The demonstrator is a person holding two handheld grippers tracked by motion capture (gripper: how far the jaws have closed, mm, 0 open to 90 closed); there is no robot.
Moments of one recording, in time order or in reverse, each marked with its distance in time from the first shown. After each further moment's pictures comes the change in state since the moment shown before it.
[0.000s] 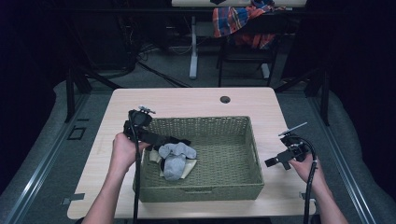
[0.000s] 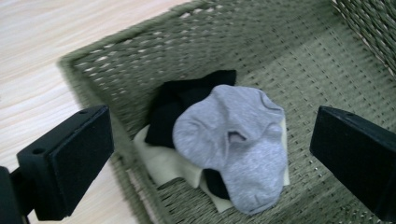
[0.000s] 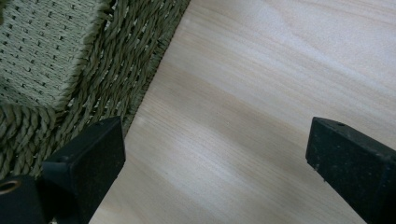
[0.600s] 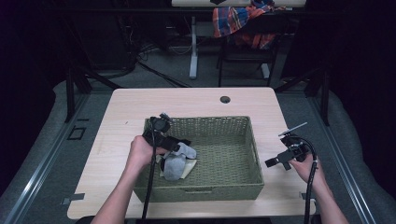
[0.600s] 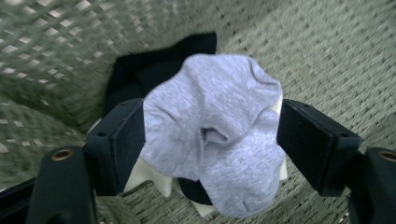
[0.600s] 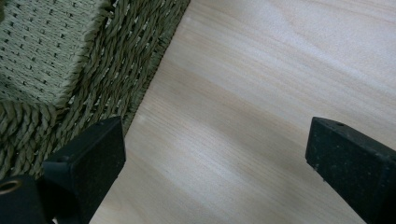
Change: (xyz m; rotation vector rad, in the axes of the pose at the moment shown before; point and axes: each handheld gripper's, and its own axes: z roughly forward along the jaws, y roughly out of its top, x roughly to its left) left arm -0.019 0.004 0.057 0.190 -0.037 0.050; right arm -0.001 0.000 0.000 0.006 -0.001 -0.008
